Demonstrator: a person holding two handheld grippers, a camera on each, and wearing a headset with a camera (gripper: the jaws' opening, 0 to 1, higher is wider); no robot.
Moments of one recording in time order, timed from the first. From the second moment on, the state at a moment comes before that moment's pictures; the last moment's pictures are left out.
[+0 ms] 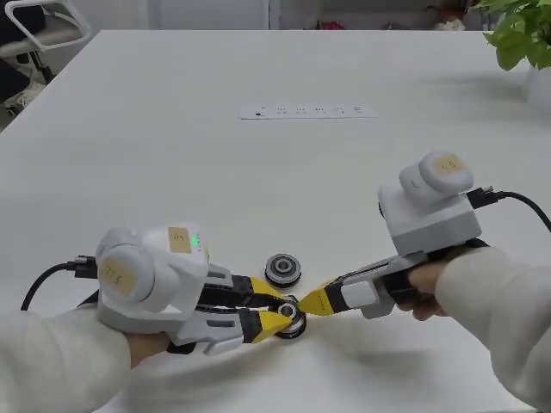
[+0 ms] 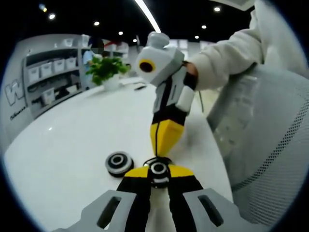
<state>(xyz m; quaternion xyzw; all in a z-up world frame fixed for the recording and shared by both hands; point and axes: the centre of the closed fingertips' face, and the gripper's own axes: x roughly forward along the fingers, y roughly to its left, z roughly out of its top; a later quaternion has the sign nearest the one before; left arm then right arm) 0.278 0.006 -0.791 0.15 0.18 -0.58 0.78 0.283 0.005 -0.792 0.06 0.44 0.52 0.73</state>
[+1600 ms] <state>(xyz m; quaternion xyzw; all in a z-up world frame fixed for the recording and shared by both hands) 0.277 0.036 -0.736 0.14 0.17 -0.58 0.79 0.282 0.008 -0.785 0.07 0.44 0.51 0.73</state>
